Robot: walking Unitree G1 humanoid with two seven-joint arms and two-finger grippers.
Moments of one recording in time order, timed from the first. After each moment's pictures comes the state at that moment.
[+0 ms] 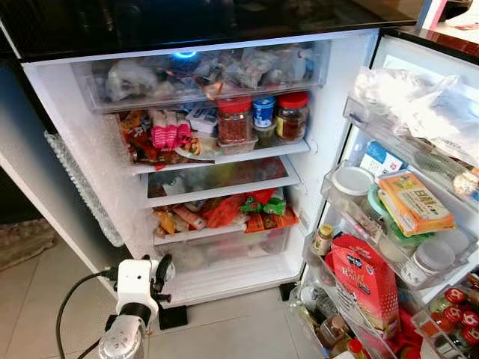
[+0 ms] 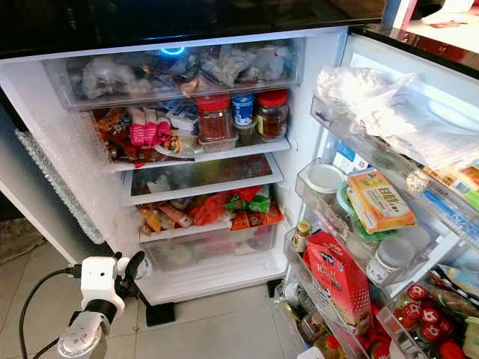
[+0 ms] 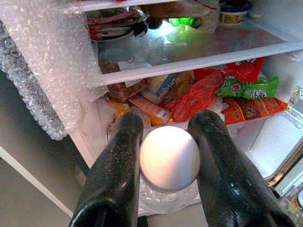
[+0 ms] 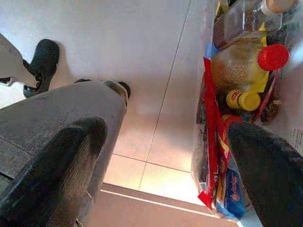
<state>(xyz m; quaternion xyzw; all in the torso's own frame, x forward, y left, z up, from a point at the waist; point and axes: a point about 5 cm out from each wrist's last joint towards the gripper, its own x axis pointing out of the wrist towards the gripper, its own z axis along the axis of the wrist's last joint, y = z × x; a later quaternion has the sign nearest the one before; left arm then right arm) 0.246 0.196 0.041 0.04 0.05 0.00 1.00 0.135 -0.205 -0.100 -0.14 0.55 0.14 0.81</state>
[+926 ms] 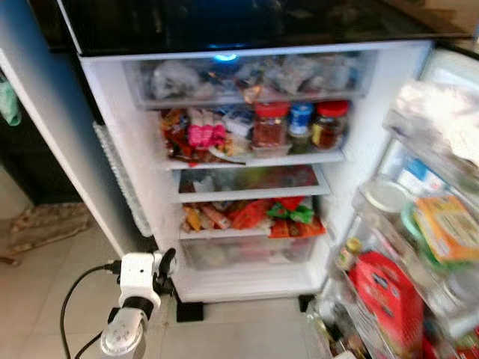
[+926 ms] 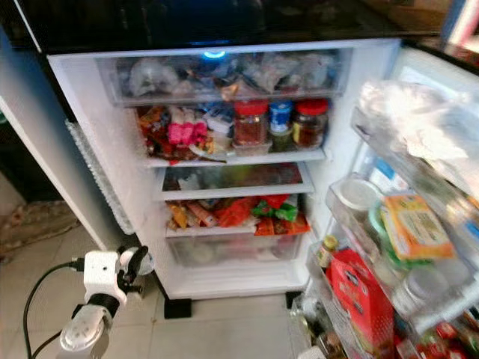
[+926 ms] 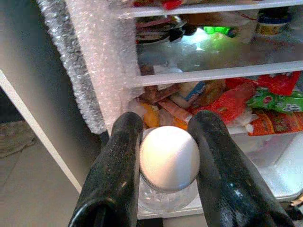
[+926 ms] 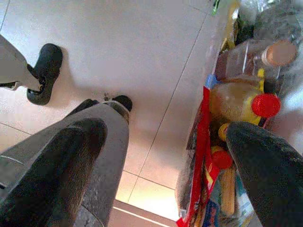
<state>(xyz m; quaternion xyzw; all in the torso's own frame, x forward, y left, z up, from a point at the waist) 0.251 0.194 0.045 0.03 0.04 -0.01 1.00 0.135 -0.205 -0.100 -0.12 0.55 0.14 0.82</state>
